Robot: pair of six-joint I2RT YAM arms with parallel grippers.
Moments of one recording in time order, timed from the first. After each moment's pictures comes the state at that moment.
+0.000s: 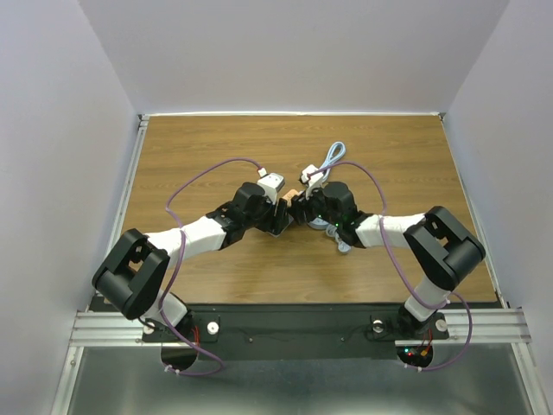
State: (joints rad) left arm -0.69 1.46 0.74 0.09 0.06 -0.22; right arm 0.66 1.68 0.73 0.58 -0.12 0.01
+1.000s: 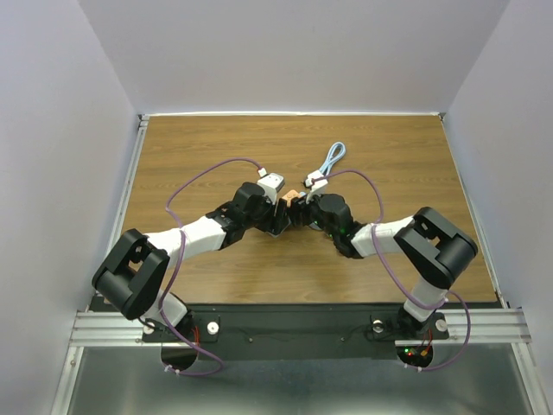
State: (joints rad) left arm -0.69 1.46 0.74 0.09 0.06 -0.22; right arm 0.74 1.73 0.64 0.77 0.07 0.16
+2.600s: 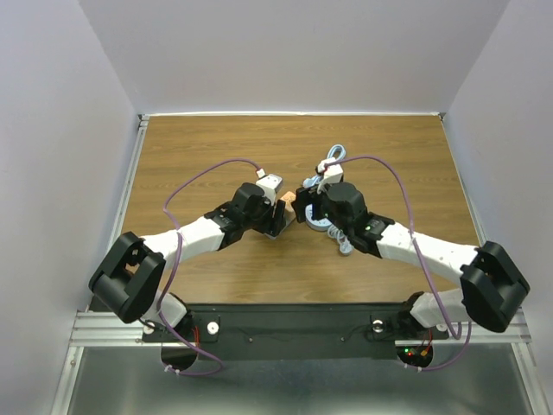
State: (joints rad) left arm -0.69 1.43 0.74 0.02 0.03 -0.23; right arm 0.78 1.36 0.77 0.23 0.24 0.25
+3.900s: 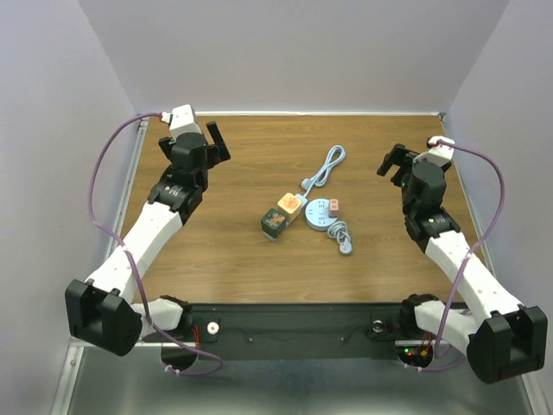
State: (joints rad) left arm -0.38 1.22 1.08 -0.15 -0.47 -0.37; right arm 0.22 1.02 0.75 0.14 0.44 0.30
